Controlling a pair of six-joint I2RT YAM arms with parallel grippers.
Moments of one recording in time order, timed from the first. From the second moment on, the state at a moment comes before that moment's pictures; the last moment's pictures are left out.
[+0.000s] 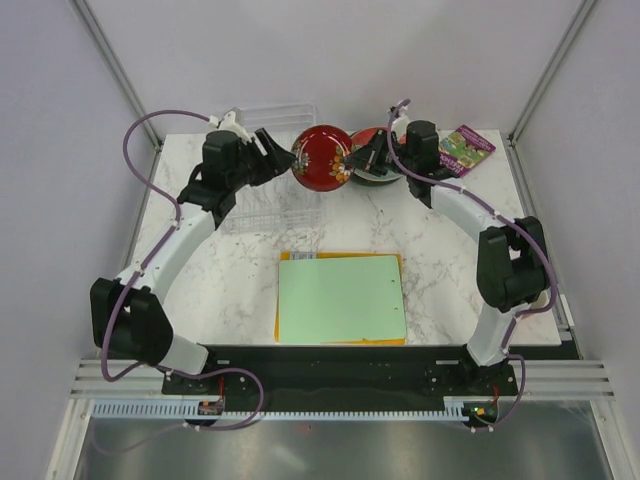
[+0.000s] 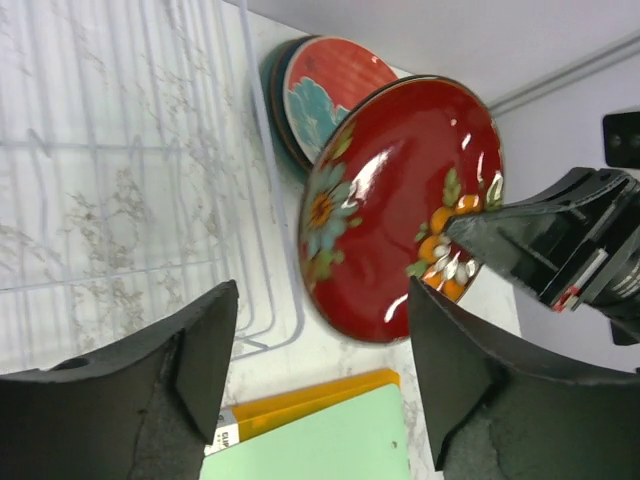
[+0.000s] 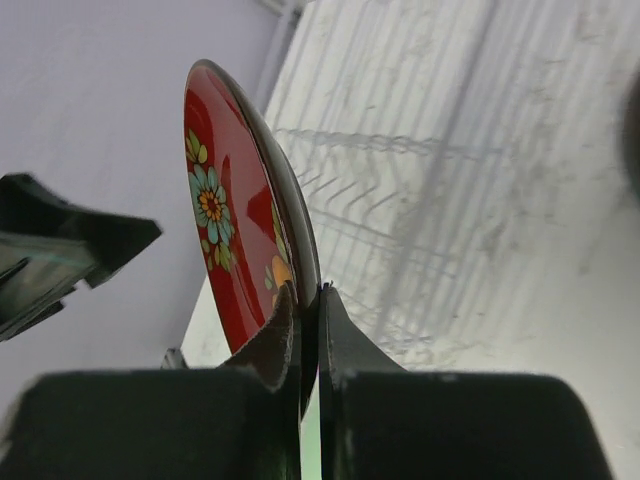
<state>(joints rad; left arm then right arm) -0.30 1.46 1.26 -0.13 0.16 -0.65 0.32 1.83 1.40 0.21 -0.56 0.75</state>
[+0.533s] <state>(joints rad) -0.30 1.33 1.14 -0.15 -0.10 -0.54 0.03 2.22 1.82 -0.02 -0.44 0.66</state>
